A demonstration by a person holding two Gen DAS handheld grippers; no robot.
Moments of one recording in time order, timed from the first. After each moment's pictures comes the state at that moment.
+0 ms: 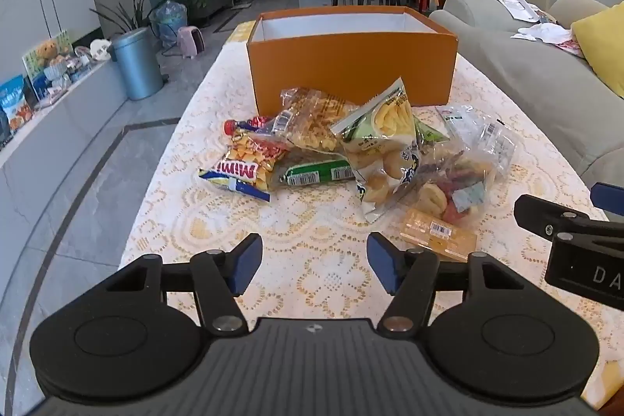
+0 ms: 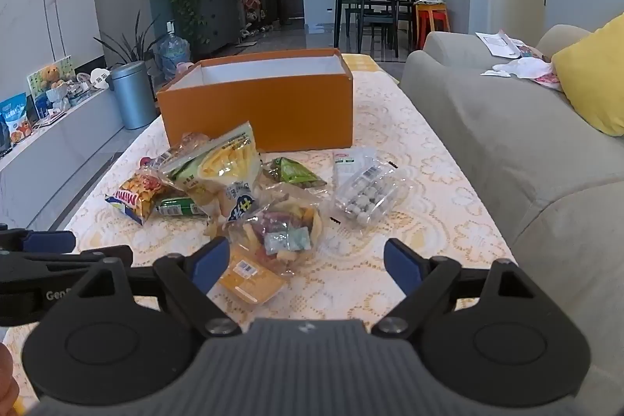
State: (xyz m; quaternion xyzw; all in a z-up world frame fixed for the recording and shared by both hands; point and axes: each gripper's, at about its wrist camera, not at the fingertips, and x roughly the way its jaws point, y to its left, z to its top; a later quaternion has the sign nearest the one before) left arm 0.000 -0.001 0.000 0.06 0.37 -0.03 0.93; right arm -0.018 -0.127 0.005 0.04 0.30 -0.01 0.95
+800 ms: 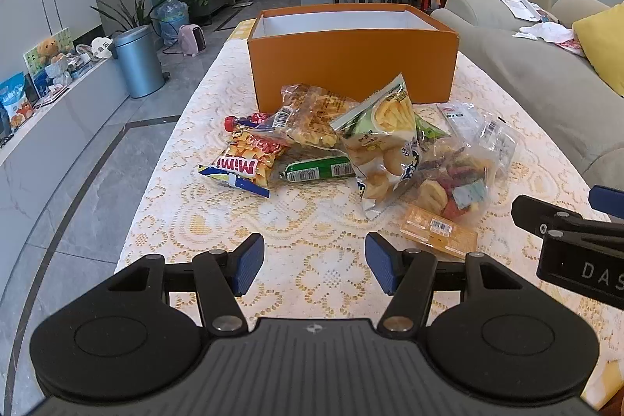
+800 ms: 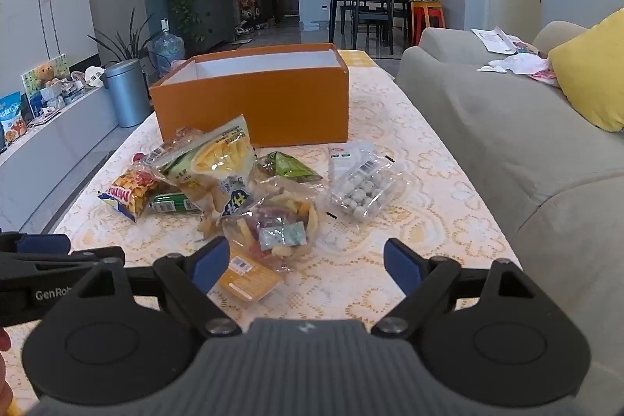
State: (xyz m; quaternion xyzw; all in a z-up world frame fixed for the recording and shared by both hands) left arm 0.000 0.000 -0.004 0.06 0.38 -0.03 0.92; right arm -0.015 -0.127 -0.002 0.04 0.31 -0.02 0.95
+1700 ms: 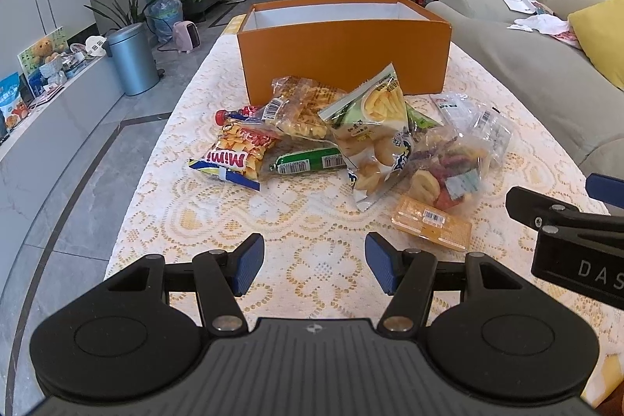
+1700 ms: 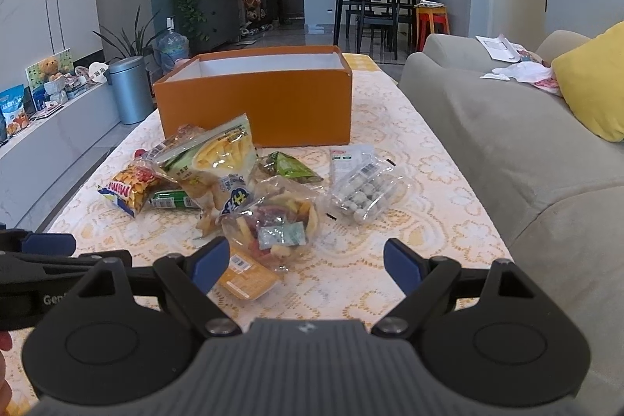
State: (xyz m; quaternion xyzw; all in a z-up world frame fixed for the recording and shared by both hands) left arm 0.001 -0.006 -0.010 0.06 0.38 -0.04 0.92; right arm -0.017 -0.127 -0.003 0.03 0.30 -0.01 0.95
